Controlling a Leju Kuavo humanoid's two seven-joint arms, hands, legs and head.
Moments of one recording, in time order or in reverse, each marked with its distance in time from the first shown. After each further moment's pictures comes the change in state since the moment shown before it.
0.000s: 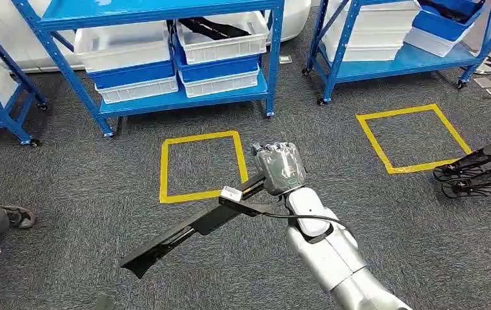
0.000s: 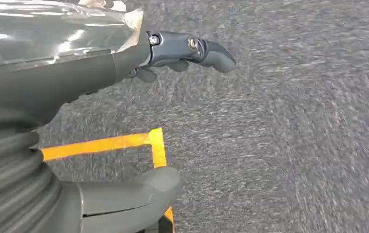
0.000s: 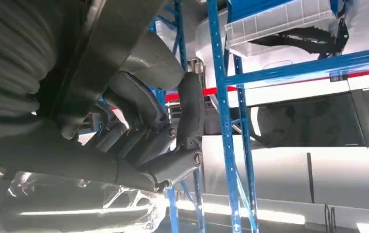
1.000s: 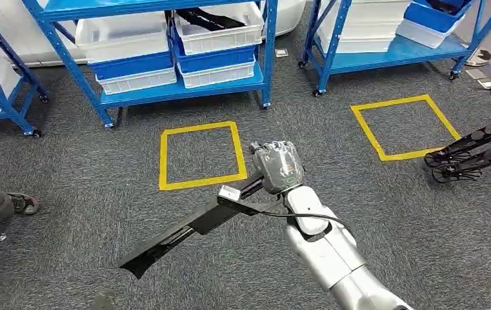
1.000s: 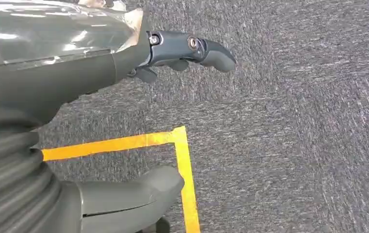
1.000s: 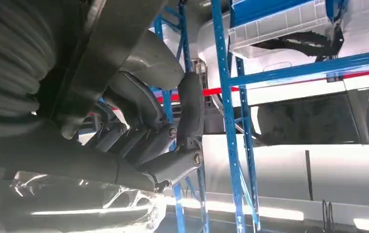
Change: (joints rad) left arm 0.000 0.002 0.014 0.000 -0.002 0.001 -0.012; right arm -0.007 0.003 -0.001 0.002 -0.002 0.002 -0.006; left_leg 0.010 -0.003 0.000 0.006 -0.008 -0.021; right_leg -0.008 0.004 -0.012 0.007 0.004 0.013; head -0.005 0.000
